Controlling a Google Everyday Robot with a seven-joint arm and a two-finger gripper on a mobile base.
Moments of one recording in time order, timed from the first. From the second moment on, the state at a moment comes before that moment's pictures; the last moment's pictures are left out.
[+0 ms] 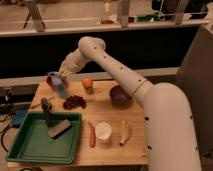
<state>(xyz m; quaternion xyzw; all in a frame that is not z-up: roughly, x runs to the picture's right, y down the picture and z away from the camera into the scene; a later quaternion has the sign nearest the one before) -0.216 -0.098 0.764 -0.10 -0.41 -0.19 0.89</state>
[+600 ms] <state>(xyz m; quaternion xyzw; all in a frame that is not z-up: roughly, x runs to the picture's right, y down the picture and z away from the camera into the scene) -0.091 -0.072 0.734 -0.15 -0.35 -0.12 0.92</state>
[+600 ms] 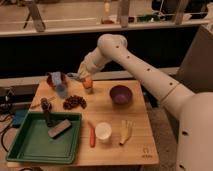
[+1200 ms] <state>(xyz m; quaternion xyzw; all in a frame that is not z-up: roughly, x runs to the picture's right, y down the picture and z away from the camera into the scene) 0.034 -0.018 0.755 -0.33 -0.10 -0.14 0.93</state>
